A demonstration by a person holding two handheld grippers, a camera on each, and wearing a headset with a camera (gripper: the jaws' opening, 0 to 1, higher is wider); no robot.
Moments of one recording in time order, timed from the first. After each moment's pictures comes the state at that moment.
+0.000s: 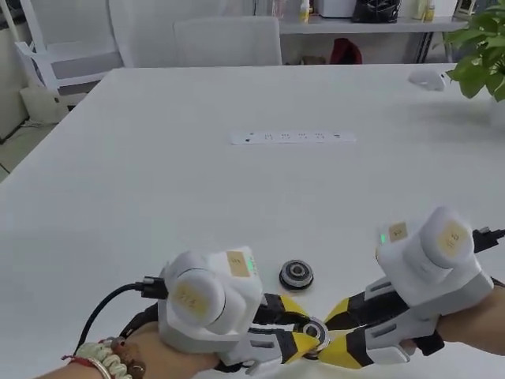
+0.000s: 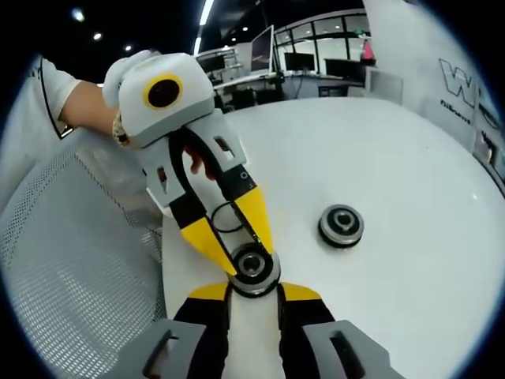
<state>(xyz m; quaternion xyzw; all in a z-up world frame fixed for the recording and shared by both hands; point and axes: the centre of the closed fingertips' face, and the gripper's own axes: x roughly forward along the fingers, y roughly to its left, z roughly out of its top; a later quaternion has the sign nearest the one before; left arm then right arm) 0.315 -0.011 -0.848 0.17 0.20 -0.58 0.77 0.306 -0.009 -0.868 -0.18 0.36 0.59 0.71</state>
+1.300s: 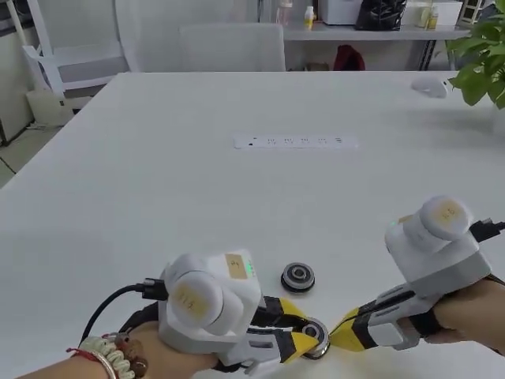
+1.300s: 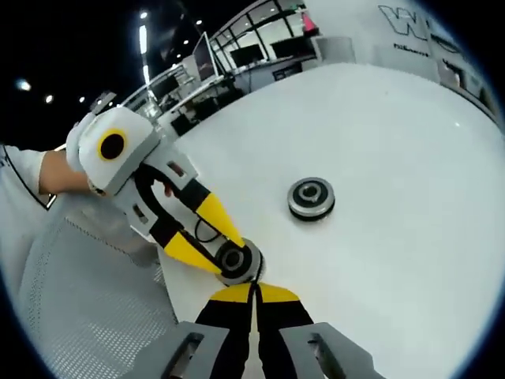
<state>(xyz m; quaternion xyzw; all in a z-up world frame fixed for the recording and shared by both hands) 0.314 -0.007 -0.848 0.18 0.18 -0.58 0.77 0.315 -0.020 -0.868 -0.05 0.45 0.51 0.73</state>
